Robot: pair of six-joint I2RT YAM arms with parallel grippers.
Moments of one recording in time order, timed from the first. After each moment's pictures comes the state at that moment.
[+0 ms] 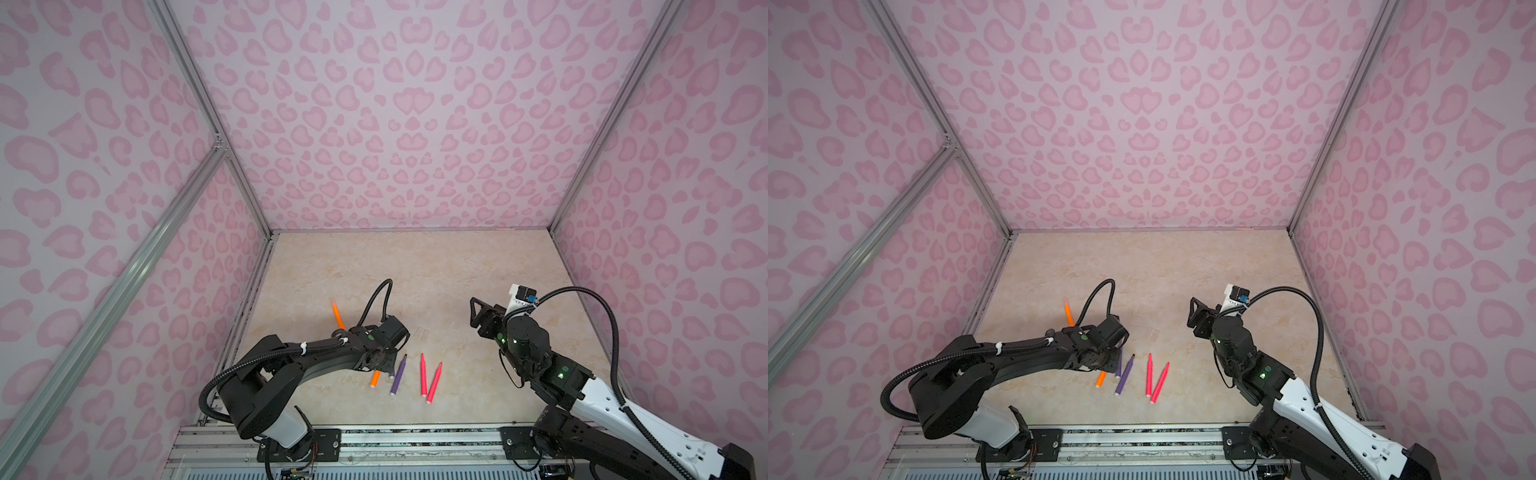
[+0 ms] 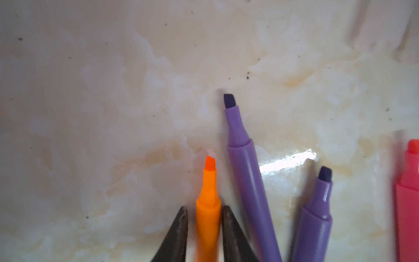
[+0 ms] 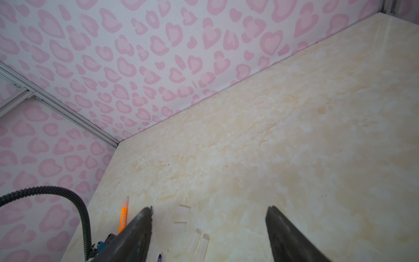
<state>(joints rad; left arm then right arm) -0.86 1.55 0.77 -0.53 -0.17 -0.55 0.76 0.76 0.54 -0.12 0.52 0.75</state>
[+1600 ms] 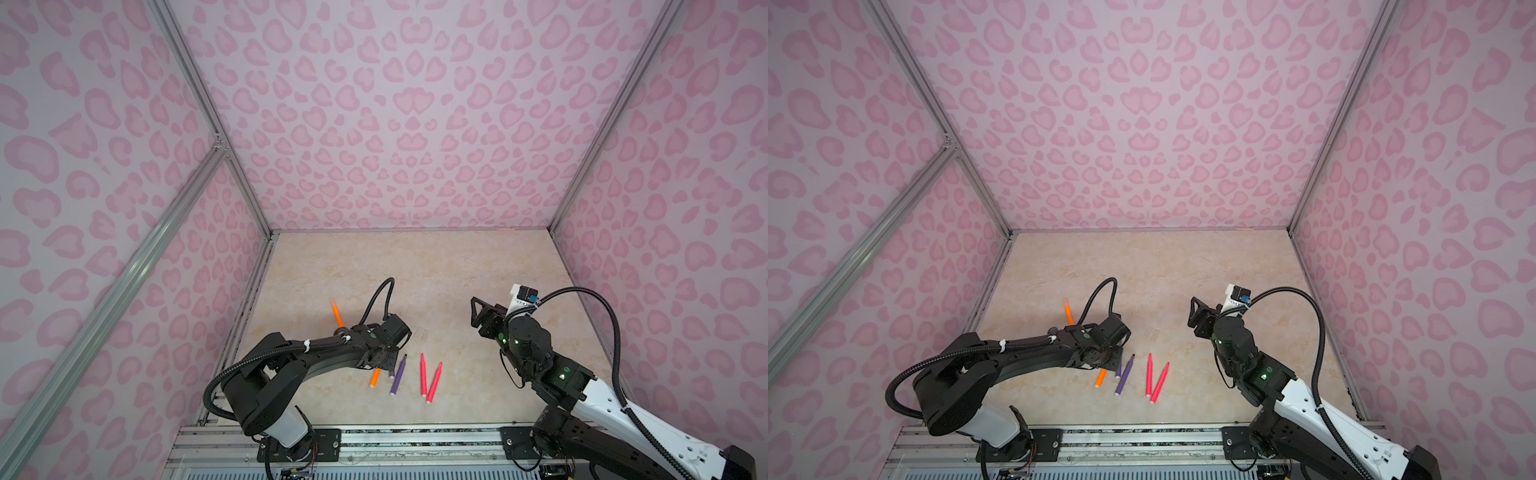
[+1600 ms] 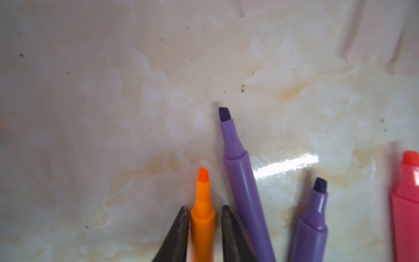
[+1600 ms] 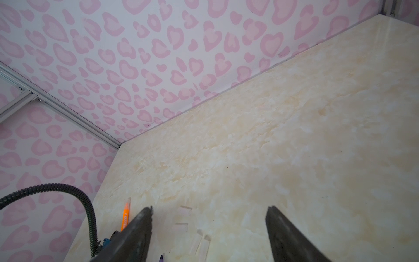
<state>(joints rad) -0.86 1.58 0.78 -0.54 -0.18 -0.54 0.76 0.76 0.54 -0.12 0.52 0.75</state>
